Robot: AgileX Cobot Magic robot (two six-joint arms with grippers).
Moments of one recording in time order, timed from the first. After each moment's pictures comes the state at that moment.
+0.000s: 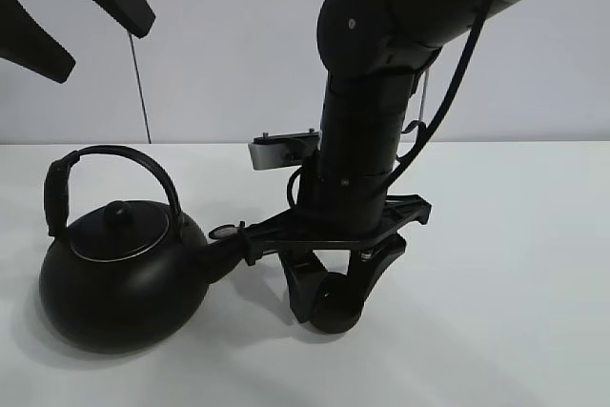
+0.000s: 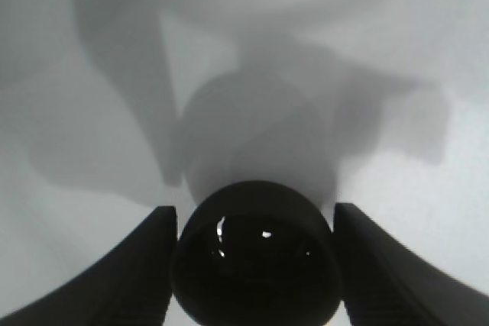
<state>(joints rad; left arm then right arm) -0.24 1.50 -1.20 -0.62 0.94 0.29 0.61 2.10 -1.38 0.09 0.83 0.06</state>
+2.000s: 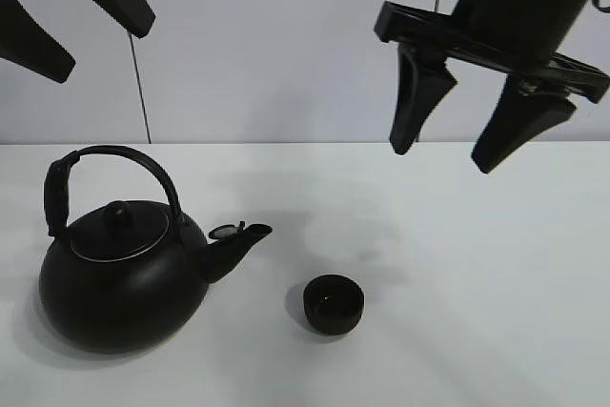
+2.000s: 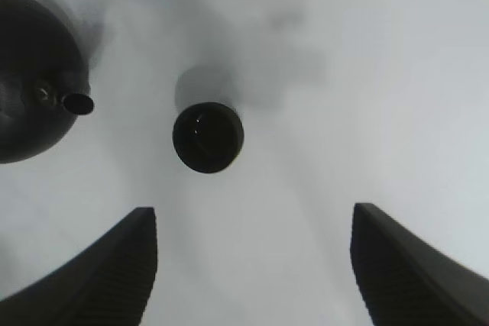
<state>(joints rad) -0.24 1.50 -1.20 -0.62 0.94 0.30 0.34 1.67 -1.28 0.26 1.01 0.08</state>
